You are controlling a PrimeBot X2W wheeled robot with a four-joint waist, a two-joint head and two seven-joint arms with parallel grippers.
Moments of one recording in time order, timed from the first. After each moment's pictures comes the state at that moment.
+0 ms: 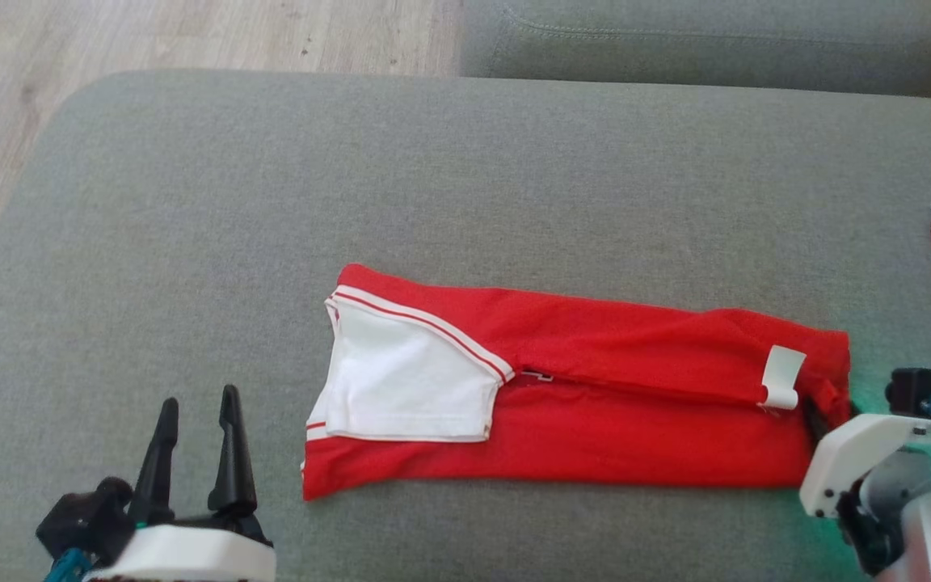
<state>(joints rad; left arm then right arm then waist) 0.05 0.40 -0.47 -0.04 -0.81 0.27 -0.24 -0.16 -0.11 -0.19 0.52 0.10 0.12 0.31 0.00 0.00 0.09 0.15</state>
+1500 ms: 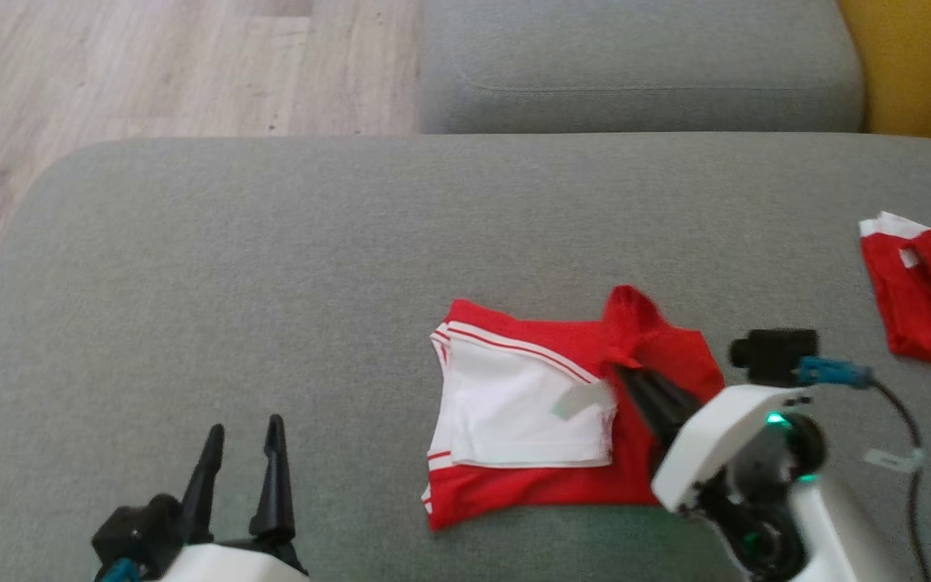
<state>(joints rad) 0.05 0.38 -0.53 0.02 -0.78 0.26 -0.23 -0.06 -0.05 0.20 0.04 0.52 0.12 0.48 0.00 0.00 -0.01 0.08</state>
